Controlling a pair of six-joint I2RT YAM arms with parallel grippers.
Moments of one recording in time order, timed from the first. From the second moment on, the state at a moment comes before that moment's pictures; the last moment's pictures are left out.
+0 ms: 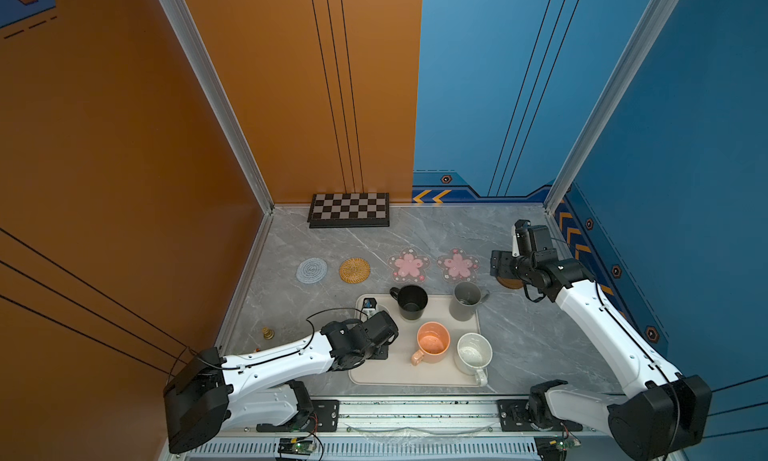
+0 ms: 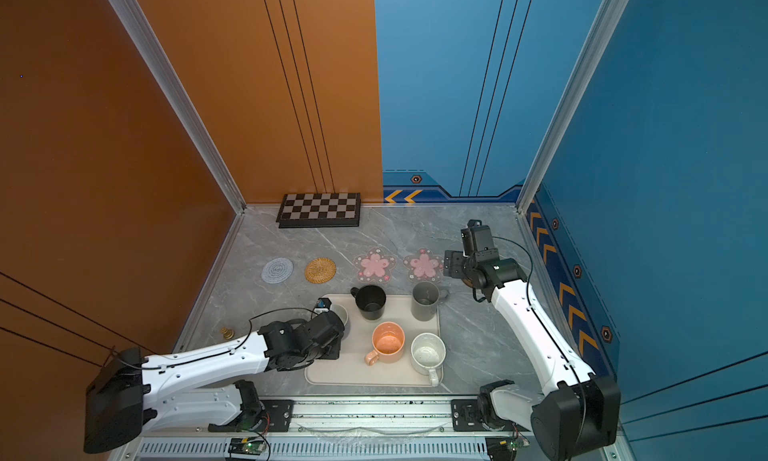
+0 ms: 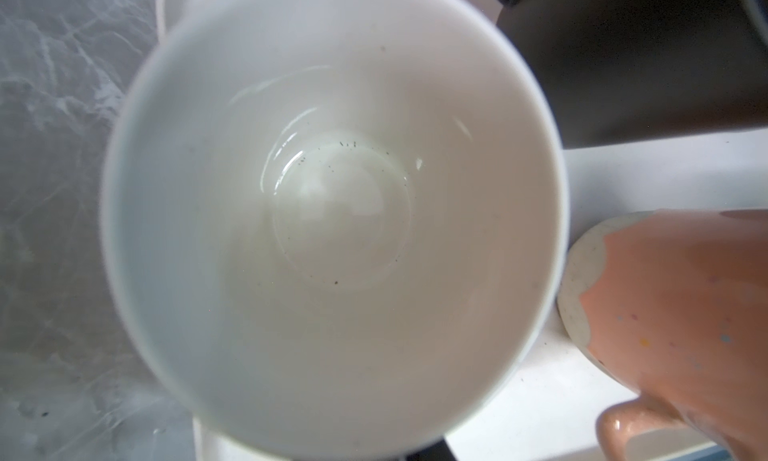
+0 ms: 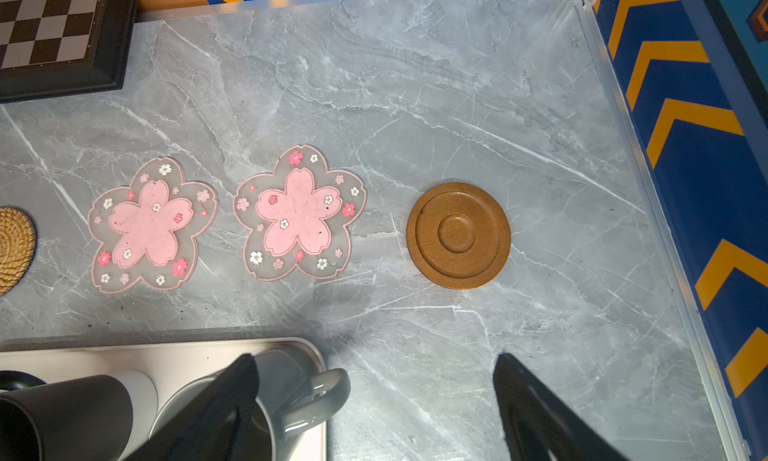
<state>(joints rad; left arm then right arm) -0.99 1.15 0.63 -0.63 -0.24 -0.94 0.24 1.22 1.10 -0.74 0.17 0.27</state>
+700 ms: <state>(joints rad) -0.87 1.10 0.78 -0.84 -0.24 -0.83 0.21 1.25 1.10 -0.73 0.16 0.27</state>
